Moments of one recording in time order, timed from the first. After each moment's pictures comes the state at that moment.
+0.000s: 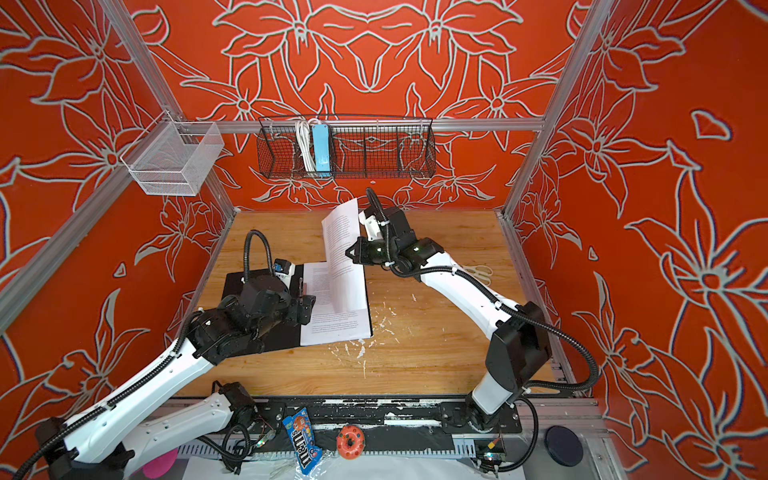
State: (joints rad) left arm -0.62 0.89 0.88 -0.72 -0.32 -0.36; right arm 0.60 1.61 1.42 -0.38 -0.46 0.67
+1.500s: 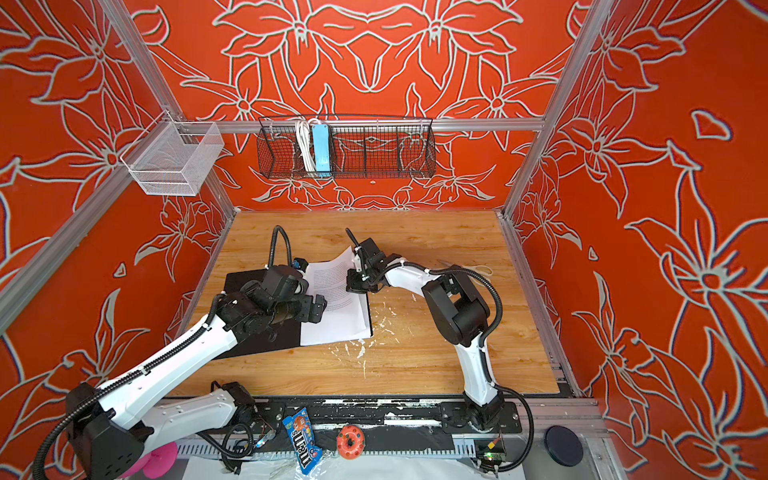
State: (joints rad) left arm -0.58 1.09 0.92 -0.74 -0.14 -0.36; right arm 0.65 2.07 1.45 -0.36 -0.41 0.62
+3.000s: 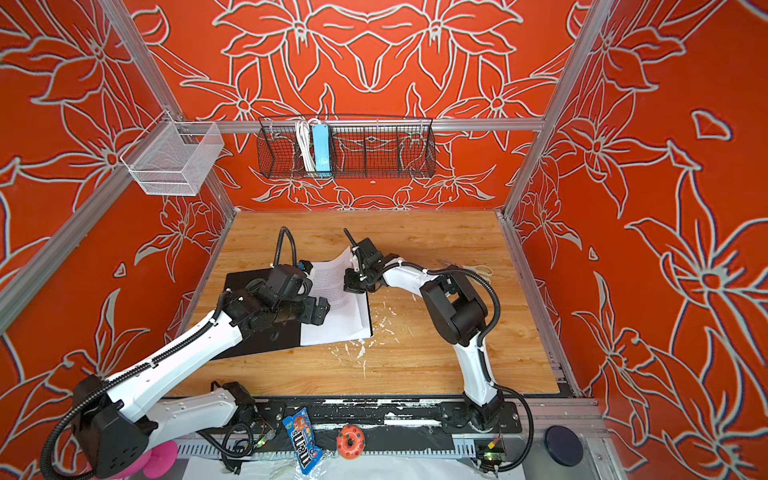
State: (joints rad) left arm -0.57 1.13 0.93 -0.75 -0.09 -0.36; right arm 0.66 2.08 1.47 -0.36 -0.41 0.66
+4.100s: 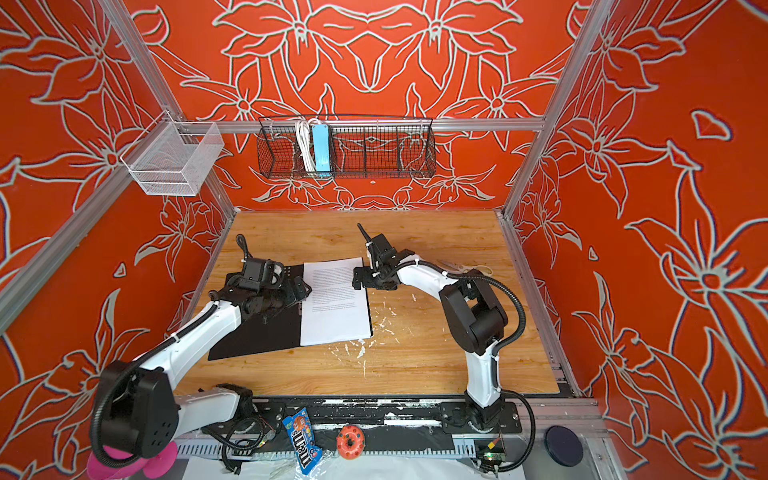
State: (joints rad) left arm -0.12 1.27 0.76 -0.45 0.22 -0.69; right arm 0.60 1.93 1.36 -0.48 -0.23 0.53
